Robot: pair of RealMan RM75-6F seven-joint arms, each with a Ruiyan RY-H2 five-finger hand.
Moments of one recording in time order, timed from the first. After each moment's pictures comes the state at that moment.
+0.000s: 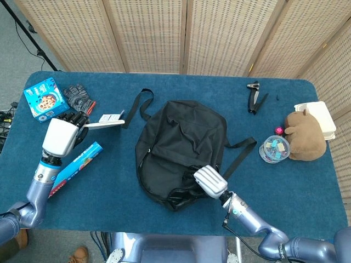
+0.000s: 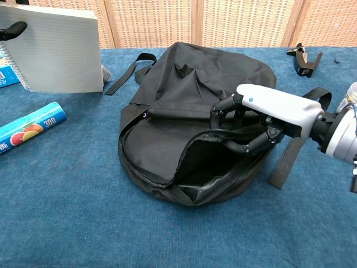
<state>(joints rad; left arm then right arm) -0.58 -1.53 -0.17 -1.00 1.57 1.50 0.07 0.62 -1.58 0.06 -1.47 -1.62 1.06 0.22</state>
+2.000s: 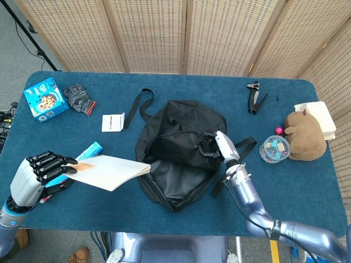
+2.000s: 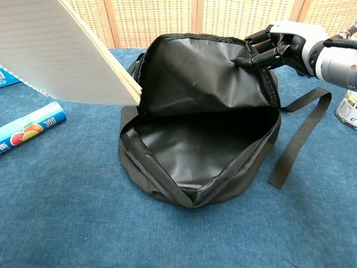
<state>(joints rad) -0.44 -1.37 -0.03 -1.16 1.94 2.01 -0.39 0.69 -1.52 0.41 -1.66 -0.81 0.95 0.12</state>
